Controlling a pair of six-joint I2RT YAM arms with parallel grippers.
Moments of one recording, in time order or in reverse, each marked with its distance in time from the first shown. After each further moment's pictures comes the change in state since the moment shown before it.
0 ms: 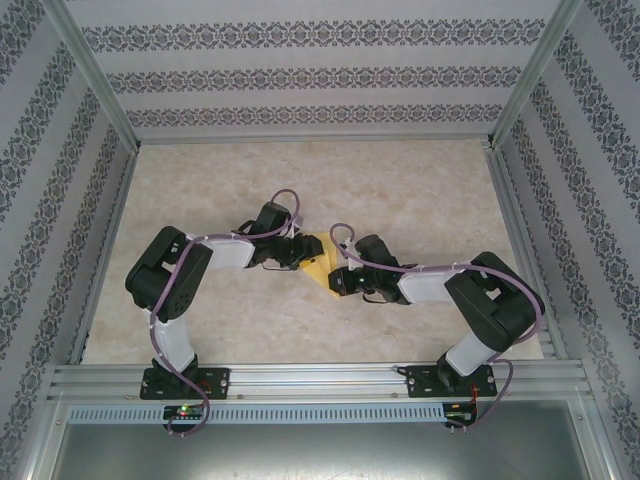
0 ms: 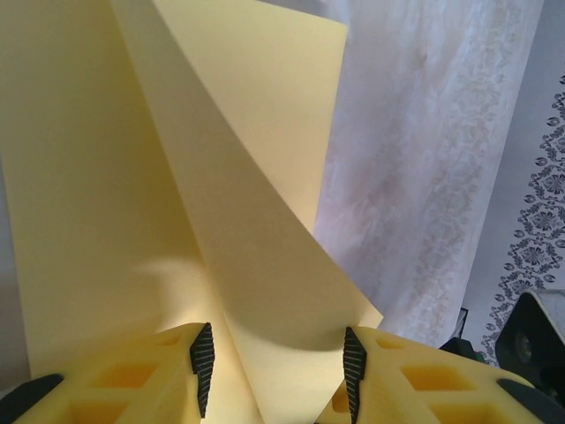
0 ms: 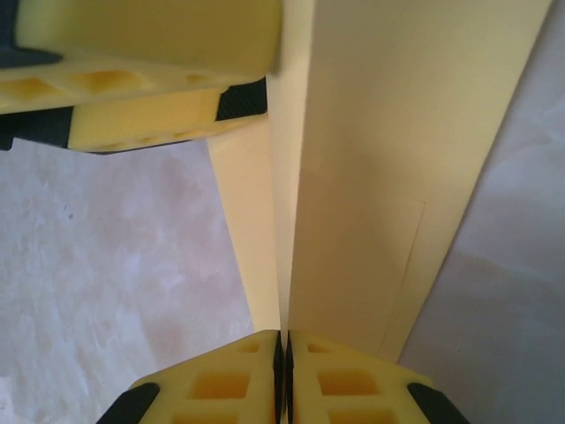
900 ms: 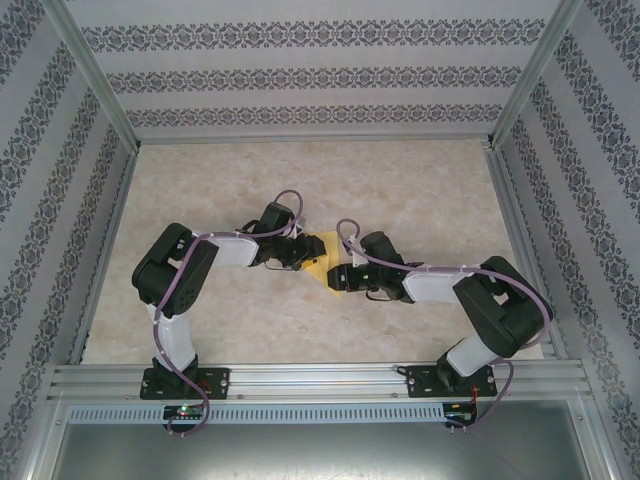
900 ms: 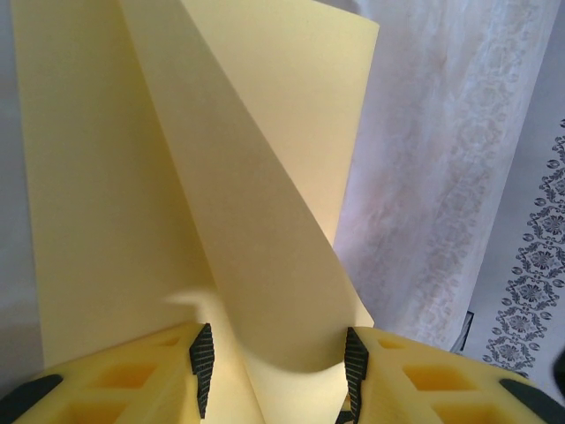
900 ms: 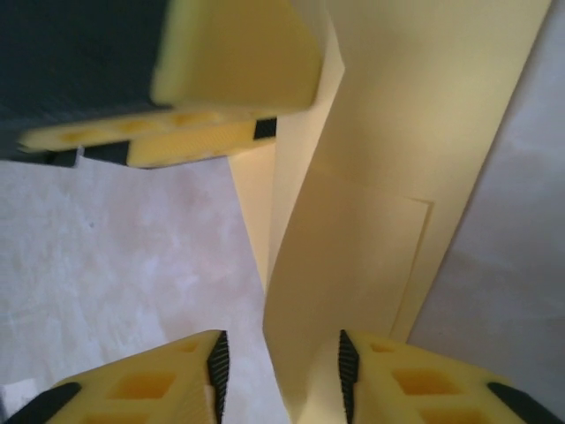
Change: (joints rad) left arm -0.006 0.042 0.026 -0.001 -0.004 -0.003; right arm -0.045 -0.066 0.000 -0.048 -0.034 0.014
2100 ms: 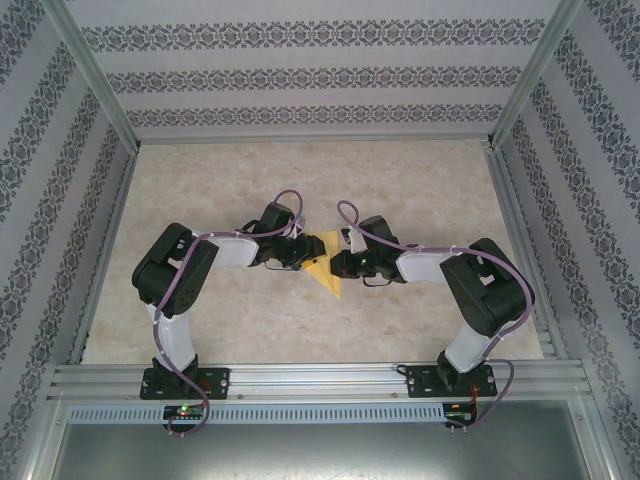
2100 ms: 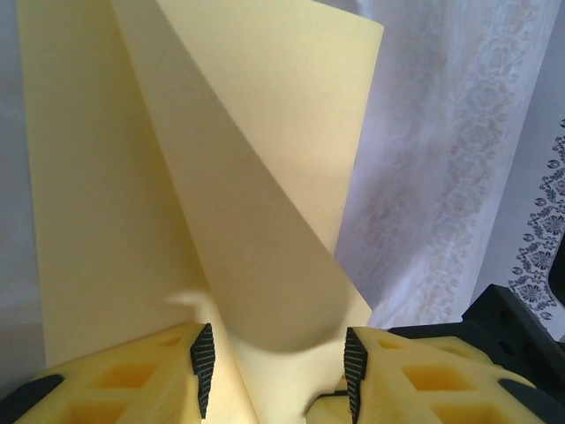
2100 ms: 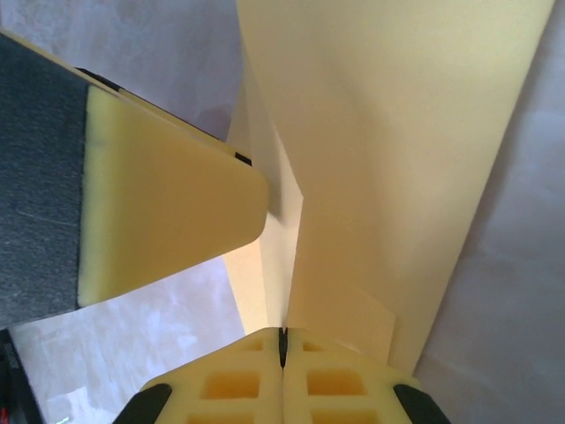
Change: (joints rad) left arm 0.000 0.000 0.000 0.000 0.000 0.000; right arm -0.066 0.151 0.162 -0.102 -0.101 0.006
